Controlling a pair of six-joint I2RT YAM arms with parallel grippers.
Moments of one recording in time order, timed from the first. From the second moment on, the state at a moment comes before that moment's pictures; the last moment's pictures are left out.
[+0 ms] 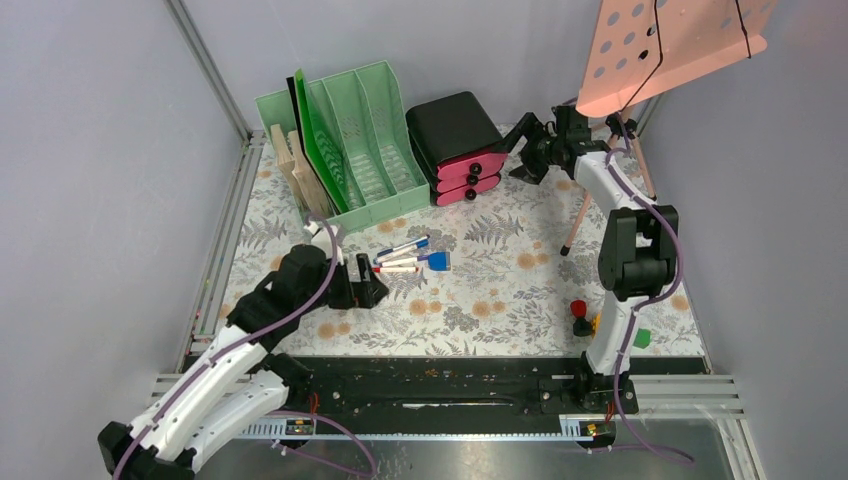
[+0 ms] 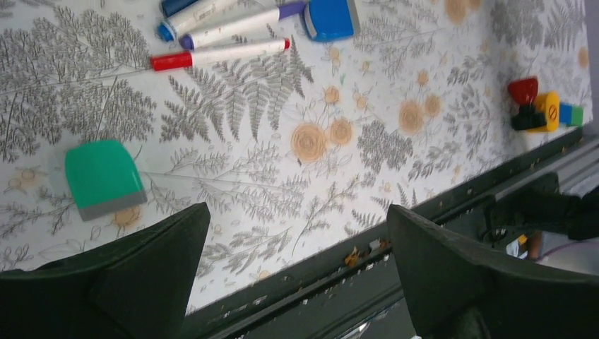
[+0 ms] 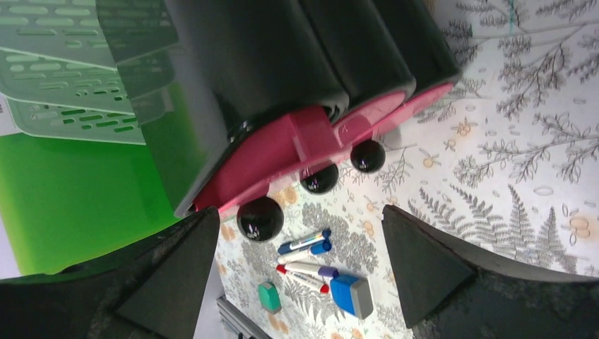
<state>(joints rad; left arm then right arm) -0.57 0.65 0.63 -0.63 0.11 -0.53 0.09 1.95 1.59 -0.37 -0.49 0.82</state>
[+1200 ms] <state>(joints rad) -0.59 1.83 1.41 0.08 -0.27 -0.77 0.05 2.20 1.80 -0.15 -0.63 0.89</state>
